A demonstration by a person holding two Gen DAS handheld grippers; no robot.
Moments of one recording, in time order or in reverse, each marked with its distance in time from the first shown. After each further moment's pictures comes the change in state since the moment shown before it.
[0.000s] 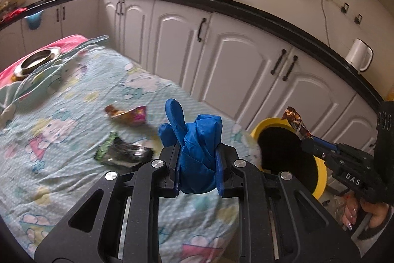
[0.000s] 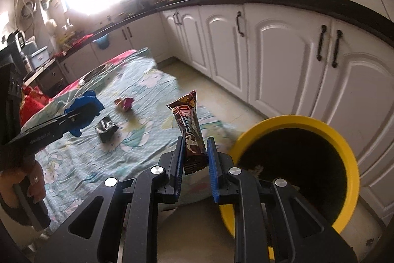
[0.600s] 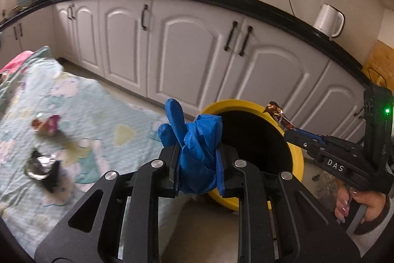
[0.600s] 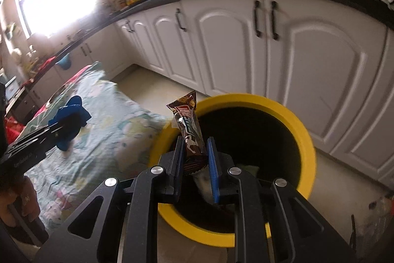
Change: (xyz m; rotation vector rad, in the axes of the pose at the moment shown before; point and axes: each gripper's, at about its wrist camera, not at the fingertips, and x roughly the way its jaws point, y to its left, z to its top) left arm 0.056 -0.100 -0.008 0.154 0.089 -0.158; right arm -0.023 -0.093 -0.032 0.198 0.011 -0.166
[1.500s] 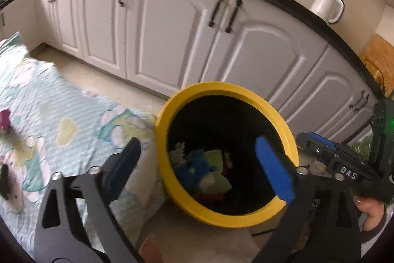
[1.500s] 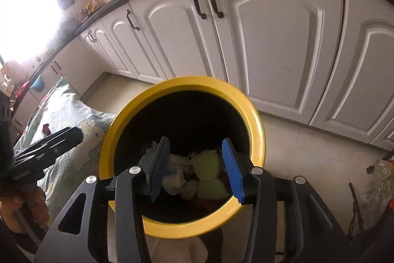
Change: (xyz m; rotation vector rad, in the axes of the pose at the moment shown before) left arm 0.057 -0.023 0.002 -0.023 0.102 -0.054; right arm -0.005 -0.073 -0.022 0.171 0.021 -0.109
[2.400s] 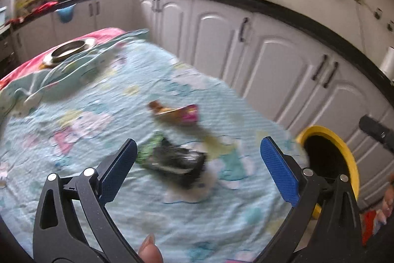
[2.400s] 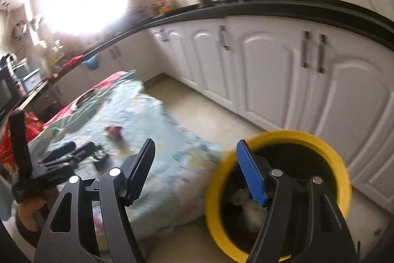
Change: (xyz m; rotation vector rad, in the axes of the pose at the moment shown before) left arm -0.125 0.158 -0.035 -0.255 -0.183 0.425; right arm -0.005 0.177 0.042 -0.299 -0.078 0.292
